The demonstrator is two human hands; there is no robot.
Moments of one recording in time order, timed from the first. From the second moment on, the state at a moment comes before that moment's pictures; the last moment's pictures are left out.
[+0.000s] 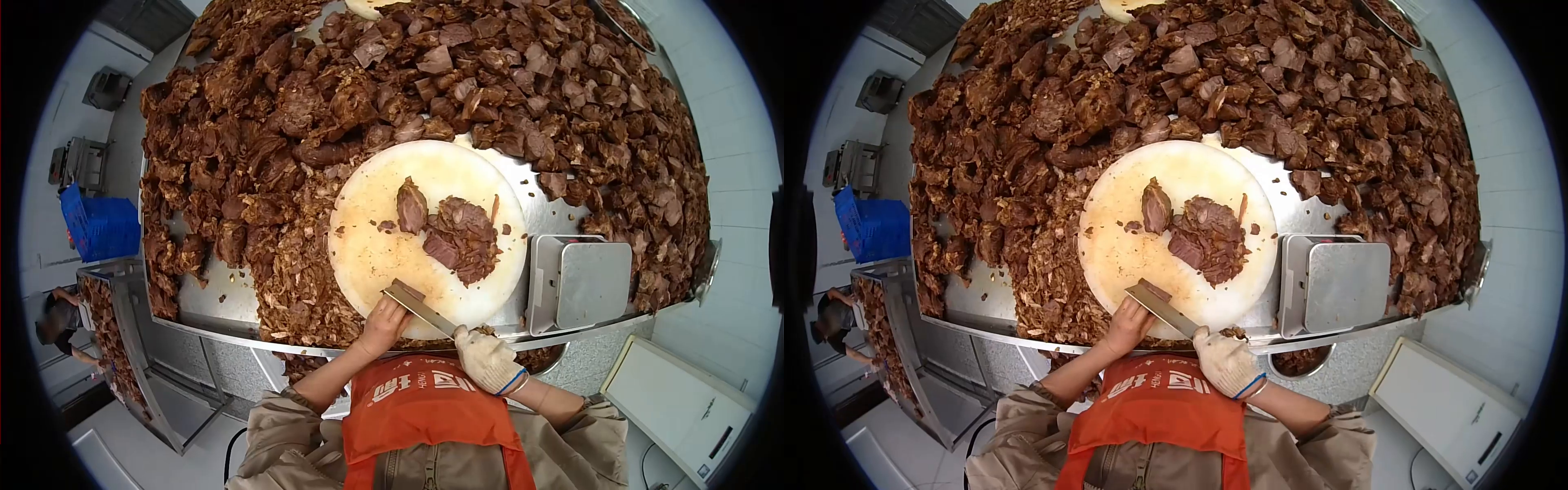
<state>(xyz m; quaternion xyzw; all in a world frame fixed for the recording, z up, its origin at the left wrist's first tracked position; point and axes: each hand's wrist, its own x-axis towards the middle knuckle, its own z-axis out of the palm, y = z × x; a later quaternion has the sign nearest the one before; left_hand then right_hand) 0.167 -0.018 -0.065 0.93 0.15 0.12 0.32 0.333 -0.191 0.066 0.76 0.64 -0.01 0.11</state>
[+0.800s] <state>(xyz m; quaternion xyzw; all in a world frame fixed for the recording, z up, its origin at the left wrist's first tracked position) 0.169 -0.015 -0.064 0.92 0.16 0.11 0.33 0.356 -0.190 0.053 0.72 0.69 -0.03 0.07</state>
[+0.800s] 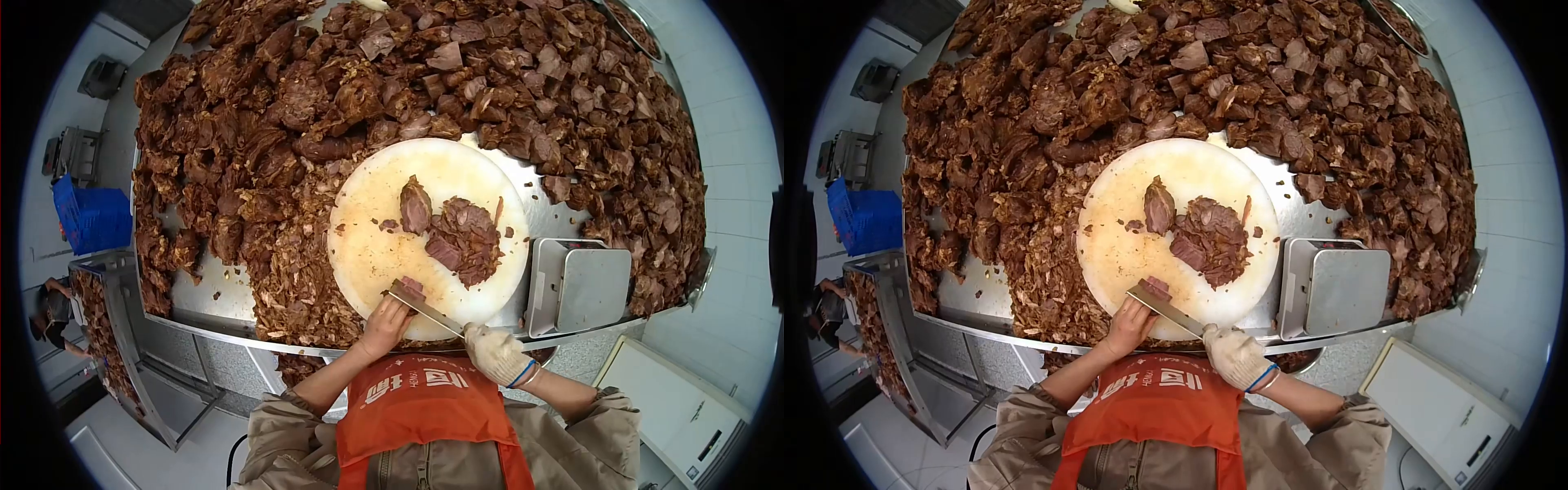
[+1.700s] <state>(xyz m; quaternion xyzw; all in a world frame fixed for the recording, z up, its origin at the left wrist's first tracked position) 0.164 -0.020 -0.072 0.93 0.15 0.14 0.32 0.335 -0.162 -0.093 0.79 0.58 -0.11 -0.13</state>
